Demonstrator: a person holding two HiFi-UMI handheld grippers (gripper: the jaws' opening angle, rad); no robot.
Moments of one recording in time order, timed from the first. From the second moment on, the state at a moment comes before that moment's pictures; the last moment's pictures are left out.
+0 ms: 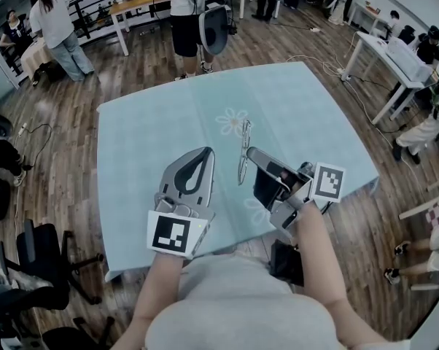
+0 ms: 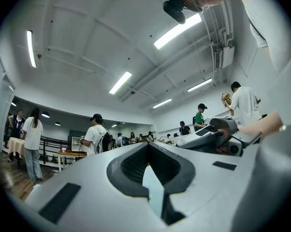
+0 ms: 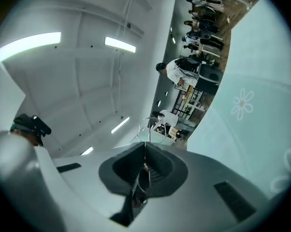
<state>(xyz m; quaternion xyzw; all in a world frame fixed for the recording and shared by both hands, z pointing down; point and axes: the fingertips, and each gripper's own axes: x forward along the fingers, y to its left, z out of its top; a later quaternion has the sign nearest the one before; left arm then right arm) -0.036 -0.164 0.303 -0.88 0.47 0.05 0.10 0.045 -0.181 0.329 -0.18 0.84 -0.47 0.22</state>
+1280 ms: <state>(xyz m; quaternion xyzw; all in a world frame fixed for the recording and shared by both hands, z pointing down) -0.003 -0.182 0.351 -0.92 0.35 -0.05 0.14 0.045 -0.155 0.341 -0.04 0.77 -0.60 0.22</state>
